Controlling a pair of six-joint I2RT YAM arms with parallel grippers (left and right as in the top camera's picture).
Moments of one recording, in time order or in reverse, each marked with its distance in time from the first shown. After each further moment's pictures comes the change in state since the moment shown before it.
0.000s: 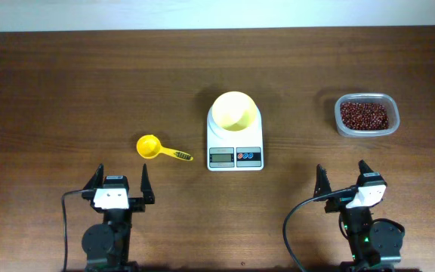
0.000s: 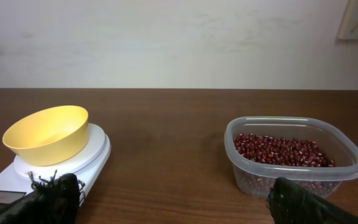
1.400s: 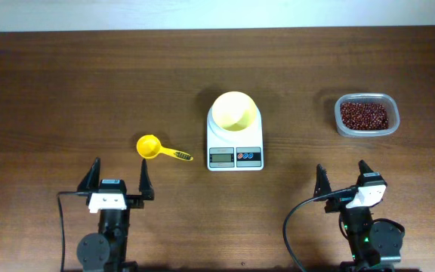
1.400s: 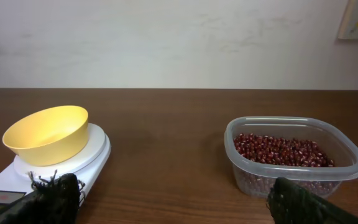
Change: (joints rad) left arm 0.000 0.000 0.025 0.150 0.054 -0.003; right arm 0.000 0.000 0.000 0.000 0.000 0.000
